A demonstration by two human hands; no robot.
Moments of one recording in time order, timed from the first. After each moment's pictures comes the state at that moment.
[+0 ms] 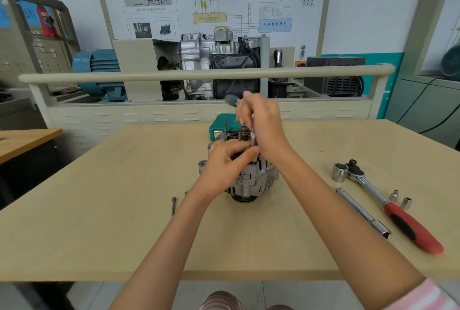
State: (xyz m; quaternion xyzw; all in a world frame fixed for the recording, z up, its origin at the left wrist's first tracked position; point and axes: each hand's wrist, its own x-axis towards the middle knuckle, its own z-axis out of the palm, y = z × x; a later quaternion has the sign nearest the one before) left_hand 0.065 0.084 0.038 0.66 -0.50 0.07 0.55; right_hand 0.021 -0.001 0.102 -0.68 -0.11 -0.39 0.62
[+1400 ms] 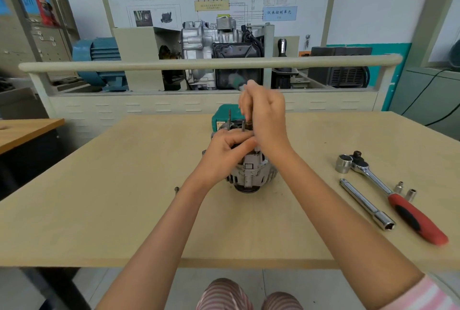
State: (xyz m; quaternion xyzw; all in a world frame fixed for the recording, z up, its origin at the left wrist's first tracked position) left_hand 0.068 0.090 0.039 0.65 -0.49 0.03 0.59; right_hand 0.023 0.010 0.092 -0.66 -0.13 -0.46 0.58
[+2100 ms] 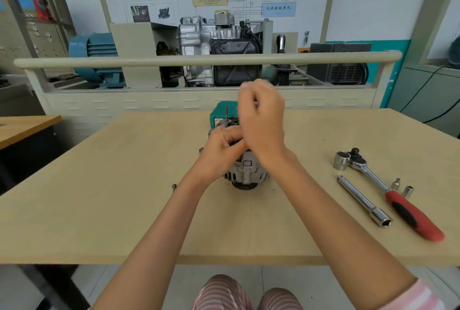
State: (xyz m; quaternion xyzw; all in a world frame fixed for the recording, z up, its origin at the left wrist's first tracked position) left_hand 0.067 0.088 0.038 0.65 -0.49 0.03 0.59; right_hand 0.017 0.014 0.085 -0.73 -0.03 -0.58 0.35
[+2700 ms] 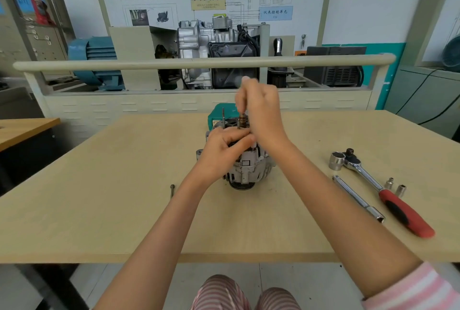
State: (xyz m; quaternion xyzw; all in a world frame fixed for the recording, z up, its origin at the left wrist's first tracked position) left_hand 0.064 0.086 0.037 0.66 -0.50 0.06 0.56; right_hand 0.020 0.003 0.099 -0.70 -0.07 -0.45 0.55
